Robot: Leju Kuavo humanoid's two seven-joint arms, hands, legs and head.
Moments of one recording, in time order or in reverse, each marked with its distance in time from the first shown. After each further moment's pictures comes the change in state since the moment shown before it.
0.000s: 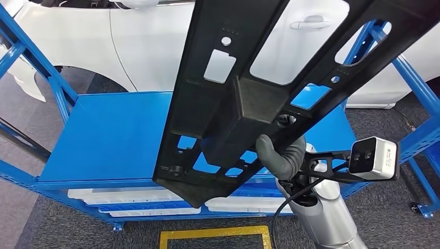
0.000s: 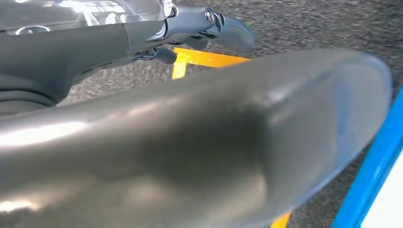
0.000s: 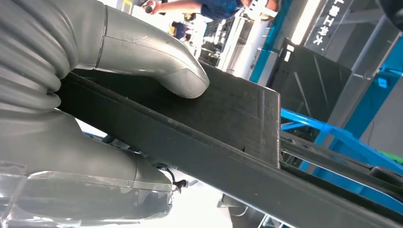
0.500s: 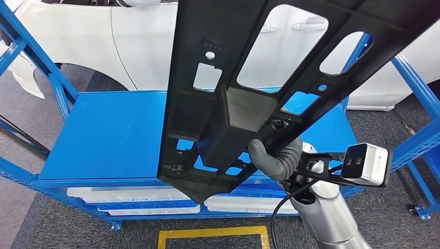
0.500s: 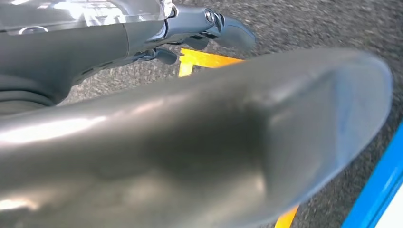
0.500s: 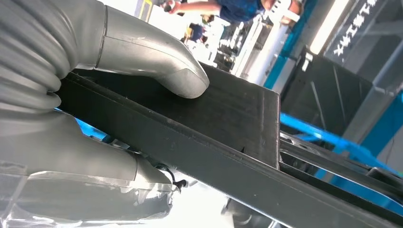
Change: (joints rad) left arm 0.002 0.006 0.015 0.000 0.003 0.021 0.036; right arm -0.014 -0.022 0.015 0.016 0.072 0.005 -0.040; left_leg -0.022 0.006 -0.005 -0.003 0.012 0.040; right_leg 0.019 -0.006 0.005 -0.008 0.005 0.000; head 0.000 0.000
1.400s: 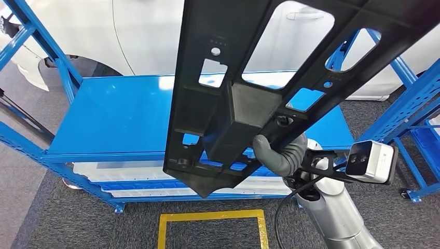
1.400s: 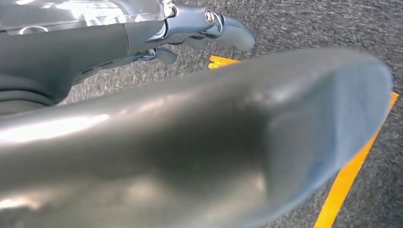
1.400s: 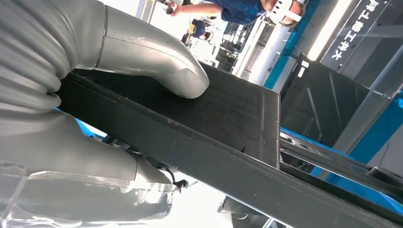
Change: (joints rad) left arm -0.003 0.004 0.001 0.000 -0.011 0.008 -0.007; right arm -0.031 -0.050 0.015 0.000 -0.012 -0.049 -0.013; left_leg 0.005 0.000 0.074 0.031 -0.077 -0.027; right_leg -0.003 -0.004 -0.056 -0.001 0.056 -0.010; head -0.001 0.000
